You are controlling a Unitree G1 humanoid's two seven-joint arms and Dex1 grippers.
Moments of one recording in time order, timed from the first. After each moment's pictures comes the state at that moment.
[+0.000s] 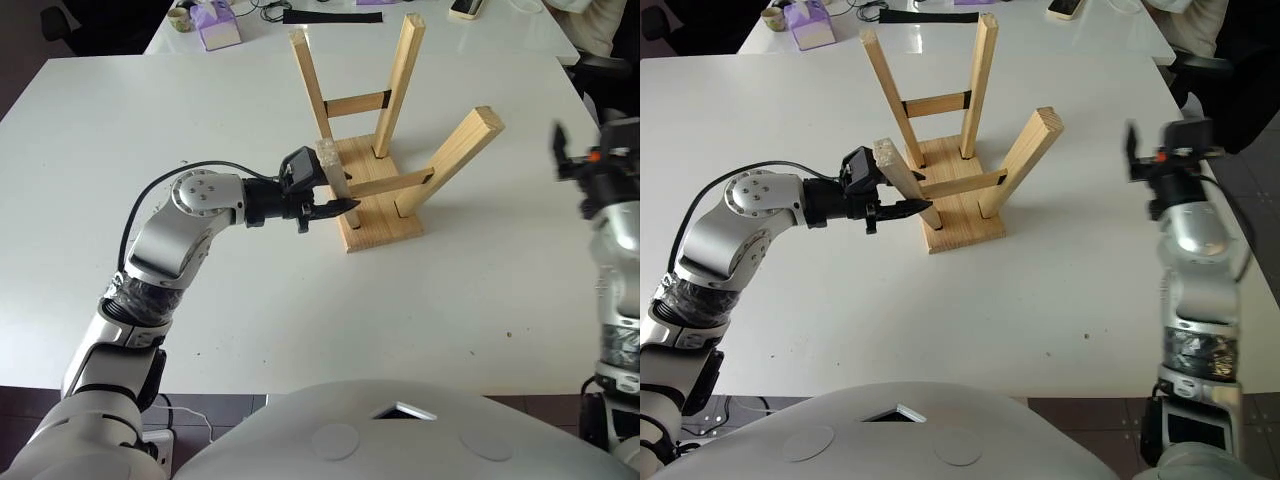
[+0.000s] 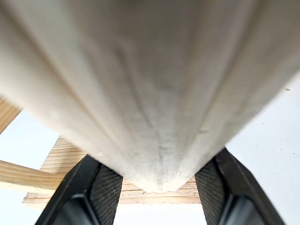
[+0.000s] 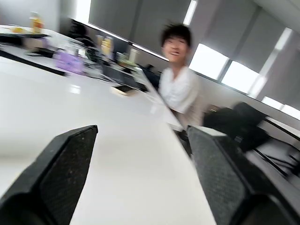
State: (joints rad) left arm -0.36 0.62 -0.29 -0.26 -0.40 0.46 -0.89; right arm -0.05 -0.52 -0.08 -0.29 0.20 0.24 0.21
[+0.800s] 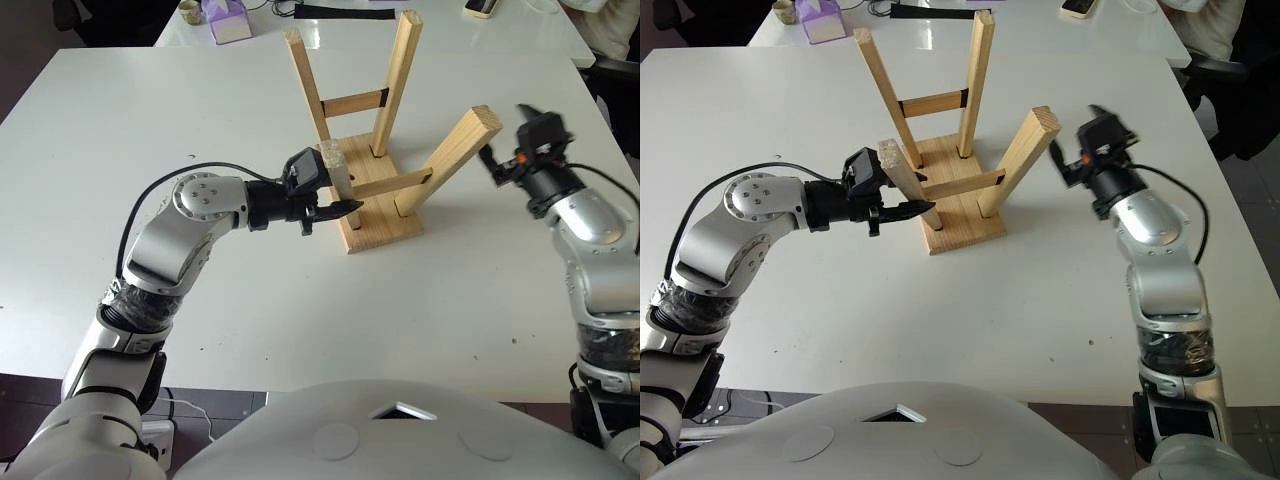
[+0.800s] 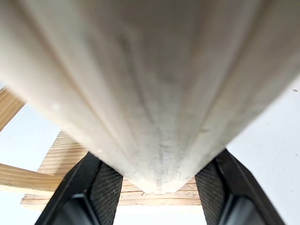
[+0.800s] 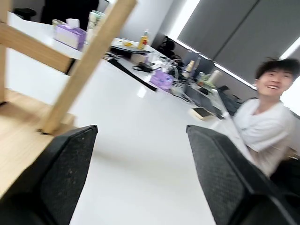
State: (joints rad) left arm -0.33 0.62 -0.29 -0.34 -0.40 0.54 -0.83; right arm -0.12 -0.58 -0.13 -0.29 0.06 0.40 0.24
